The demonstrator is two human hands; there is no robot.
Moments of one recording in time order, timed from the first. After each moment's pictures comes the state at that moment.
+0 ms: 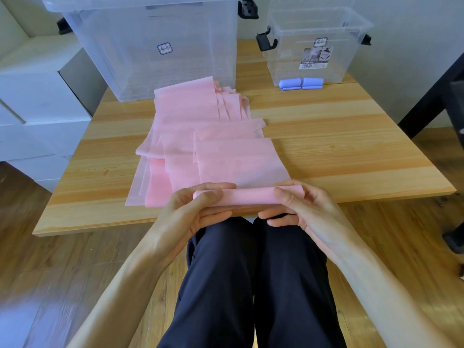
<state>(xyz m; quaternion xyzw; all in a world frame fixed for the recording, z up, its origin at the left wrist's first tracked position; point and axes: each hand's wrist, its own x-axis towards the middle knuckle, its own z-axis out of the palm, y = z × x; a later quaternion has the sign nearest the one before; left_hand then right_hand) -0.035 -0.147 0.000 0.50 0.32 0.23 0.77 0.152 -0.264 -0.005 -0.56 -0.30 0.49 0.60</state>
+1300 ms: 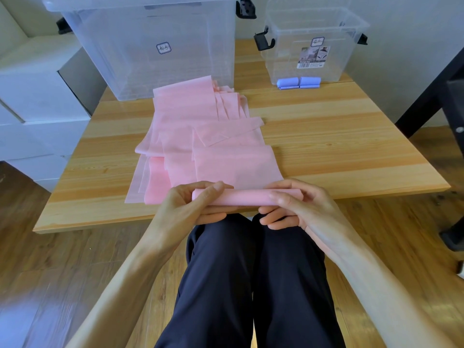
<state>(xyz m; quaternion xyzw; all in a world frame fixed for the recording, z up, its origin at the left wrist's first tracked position) -0.035 -0.154 0.007 0.57 0.35 0.22 0.71 0.147 -0.271 0.004 -0.59 -0.30 0.48 0.57</state>
